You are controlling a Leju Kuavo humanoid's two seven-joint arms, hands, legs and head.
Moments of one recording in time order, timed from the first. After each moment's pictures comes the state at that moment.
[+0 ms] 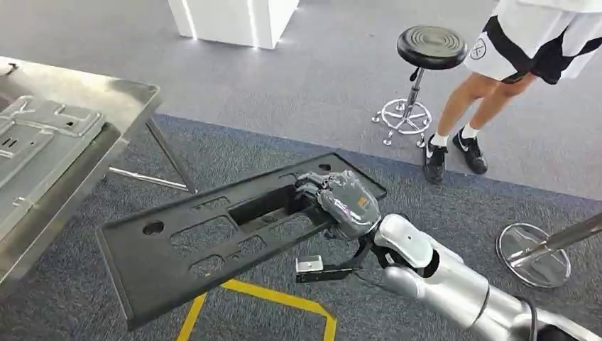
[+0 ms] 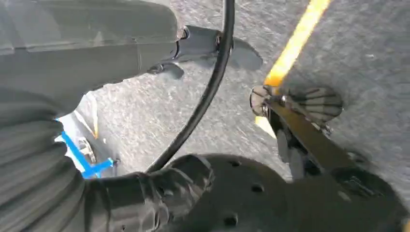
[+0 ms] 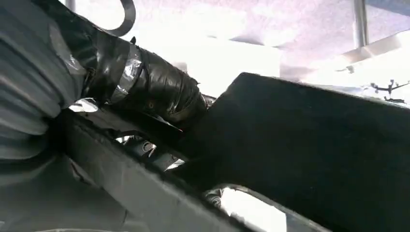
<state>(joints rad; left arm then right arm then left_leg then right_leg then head) 0.03 -0.08 0.29 -0.18 -0.17 -0.07 -0.10 -0.36 -0.51 0.54 -1.66 0.79 -0.08 -0.13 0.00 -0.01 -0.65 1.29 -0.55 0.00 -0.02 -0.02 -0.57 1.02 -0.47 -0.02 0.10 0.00</state>
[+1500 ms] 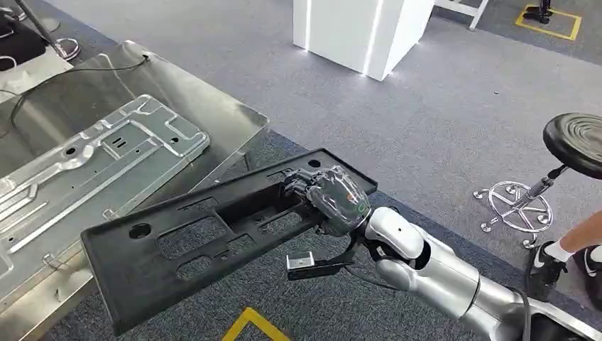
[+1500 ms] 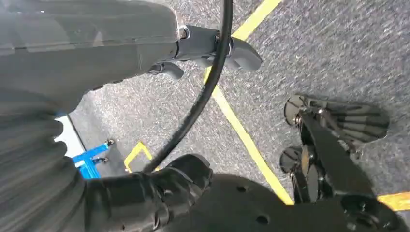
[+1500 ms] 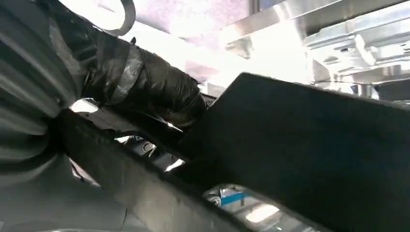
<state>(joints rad) 0.03 -0.07 0.33 -0.18 -0.17 -0.08 -0.08 -0.42 -0.49 0.58 -1.63 0.77 -0.04 -0.12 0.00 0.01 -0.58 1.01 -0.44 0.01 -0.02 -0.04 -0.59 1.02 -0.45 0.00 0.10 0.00</state>
